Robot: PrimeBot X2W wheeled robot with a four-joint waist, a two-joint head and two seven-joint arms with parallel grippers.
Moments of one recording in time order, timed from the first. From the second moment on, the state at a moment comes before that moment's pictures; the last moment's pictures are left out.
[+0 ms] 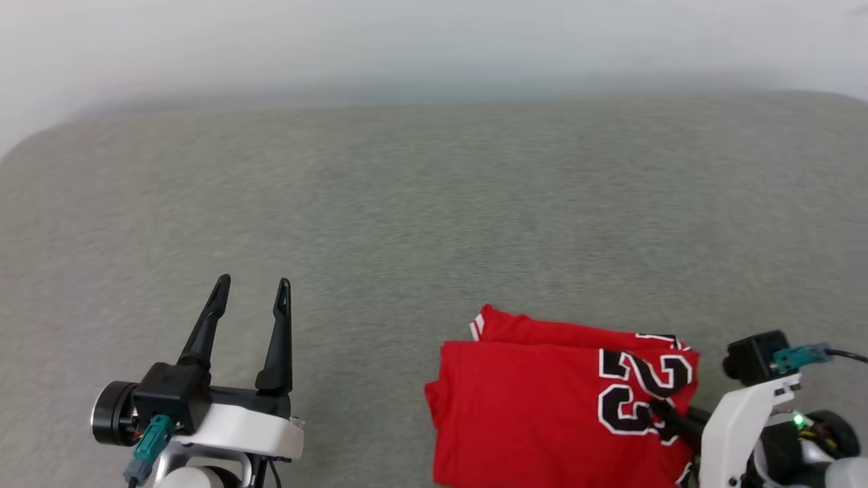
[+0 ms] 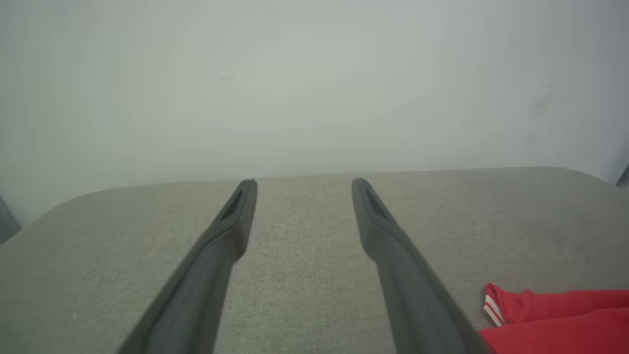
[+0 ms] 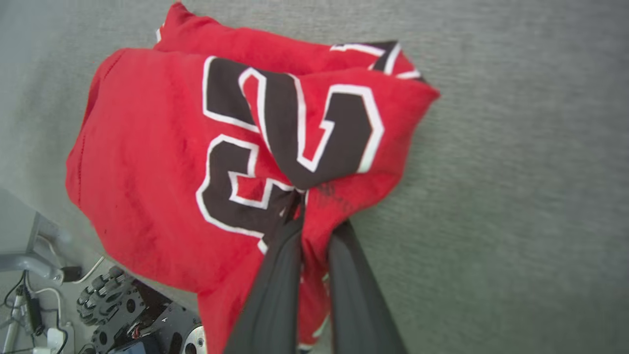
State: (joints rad) left arm -0.05 0.15 -0.09 -0.01 -0.18 -0.02 -0.26; right arm -0.04 -0.33 0.17 0.00 0.60 0.13 0.65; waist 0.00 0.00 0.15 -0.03
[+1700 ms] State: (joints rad) left arm -0.44 0.30 -0.25 -0.28 -0.11 -0.10 -0.11; right arm -0.83 -0.49 -0.37 0.83 0.08 0.13 -0.05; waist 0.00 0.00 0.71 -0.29
